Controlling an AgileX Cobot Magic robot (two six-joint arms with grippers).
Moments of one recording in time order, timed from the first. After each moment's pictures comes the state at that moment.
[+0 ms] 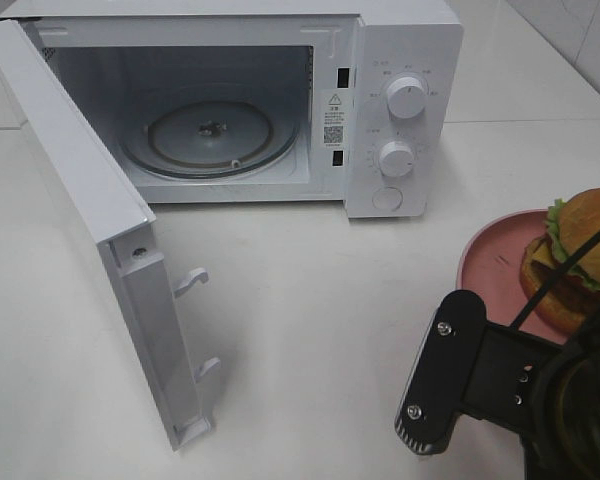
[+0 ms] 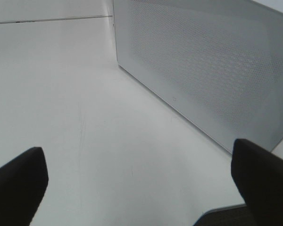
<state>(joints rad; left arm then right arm) -0.04 -0.01 -0.51 -0.14 1.08 0.10 1.25 1.37 -0.58 -0.61 1.04 0.59</state>
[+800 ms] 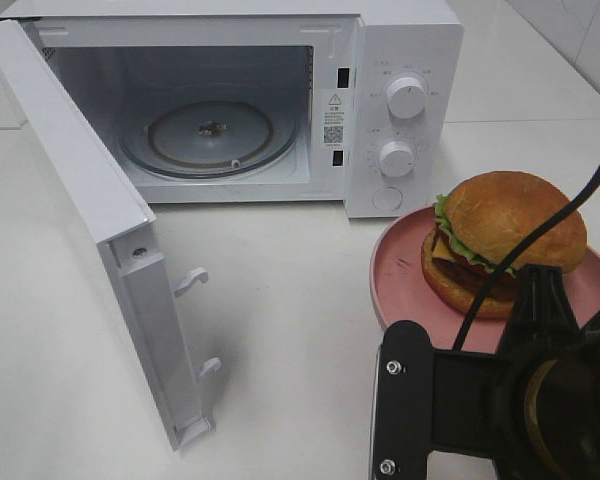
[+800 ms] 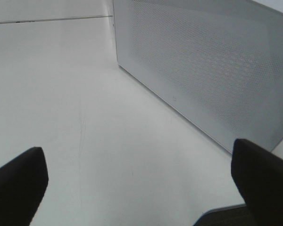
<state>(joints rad) -0.04 -0.01 -0.51 -0.14 1.08 0.10 1.27 1.37 -0.57 -0.70 0.90 0.34</state>
